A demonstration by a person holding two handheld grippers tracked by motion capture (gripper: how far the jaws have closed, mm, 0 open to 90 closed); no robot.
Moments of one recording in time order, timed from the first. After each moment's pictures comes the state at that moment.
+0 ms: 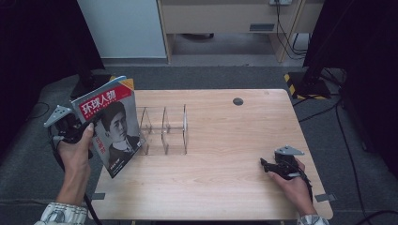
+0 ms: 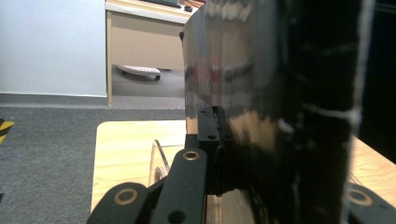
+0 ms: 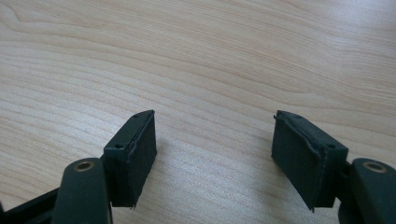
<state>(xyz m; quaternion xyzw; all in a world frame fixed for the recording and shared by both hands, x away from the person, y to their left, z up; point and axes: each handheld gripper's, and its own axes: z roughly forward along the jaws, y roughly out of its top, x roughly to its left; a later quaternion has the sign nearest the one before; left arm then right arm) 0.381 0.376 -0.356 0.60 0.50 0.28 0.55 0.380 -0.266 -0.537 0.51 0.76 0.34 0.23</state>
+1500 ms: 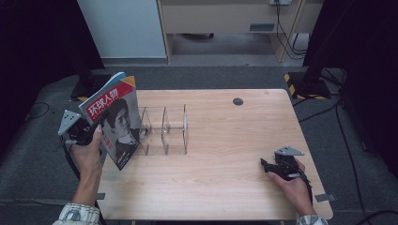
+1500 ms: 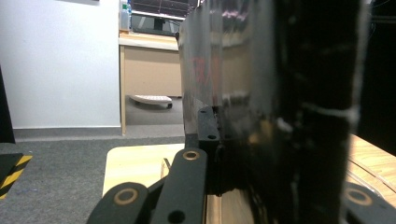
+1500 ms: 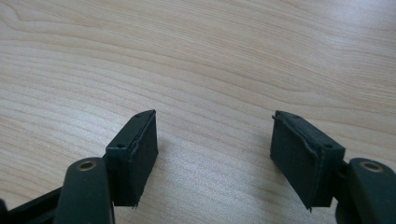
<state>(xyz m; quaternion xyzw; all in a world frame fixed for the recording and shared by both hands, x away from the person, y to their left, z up) 0.388 0.366 -0.387 0.57 0.47 0.35 0.57 0.378 -0.266 -0.537 0.51 0.76 0.34 0.23</state>
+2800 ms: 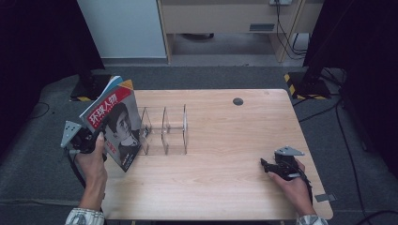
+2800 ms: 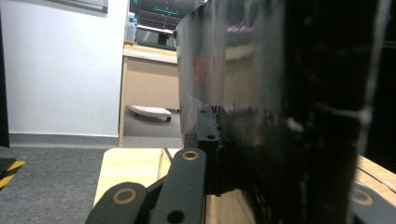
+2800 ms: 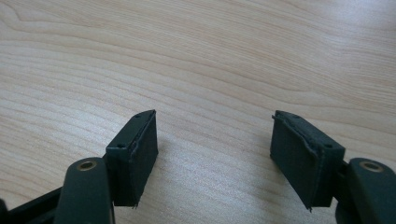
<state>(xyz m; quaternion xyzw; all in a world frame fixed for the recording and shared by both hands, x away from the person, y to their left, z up) 0.375 0.365 -0.417 0.54 0.47 0.36 0.60 0.378 -0.266 -0.537 0.51 0.76 0.34 0.23</state>
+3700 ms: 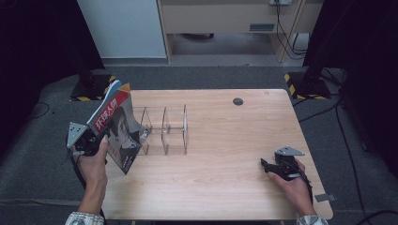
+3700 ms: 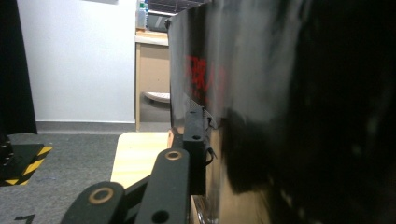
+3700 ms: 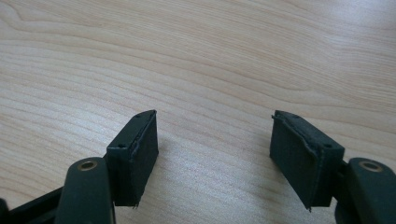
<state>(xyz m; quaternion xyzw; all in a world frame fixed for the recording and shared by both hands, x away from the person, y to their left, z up) 0.371 0.354 -0.414 0.56 0.49 0.37 0.56 0.377 -0.267 -0.537 0.51 0.76 0.34 0.23</state>
